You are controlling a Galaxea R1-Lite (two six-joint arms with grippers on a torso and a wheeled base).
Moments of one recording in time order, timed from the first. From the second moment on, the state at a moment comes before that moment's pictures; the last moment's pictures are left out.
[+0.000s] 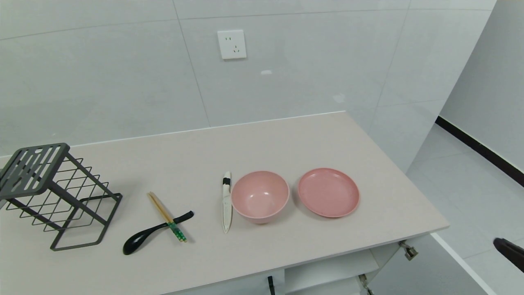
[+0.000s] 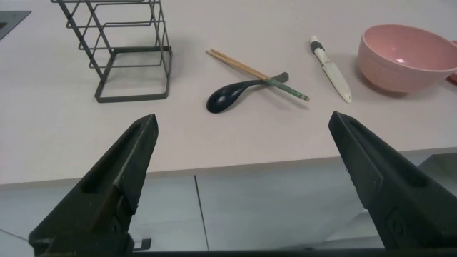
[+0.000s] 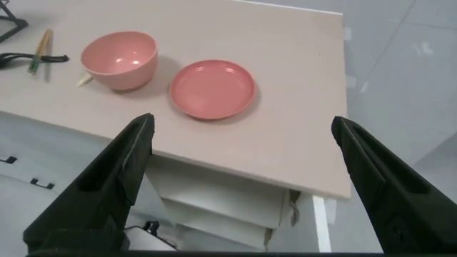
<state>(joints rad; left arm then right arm) 0.00 0.00 0.00 -0.01 0.08 -0.05 -0.01 0.79 -0.24 -0.50 0.46 -0.14</state>
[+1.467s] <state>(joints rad) 0.00 0.00 0.00 -0.01 0.08 -0.05 0.20 1.72 -0.42 -1.13 0.45 -0.14</state>
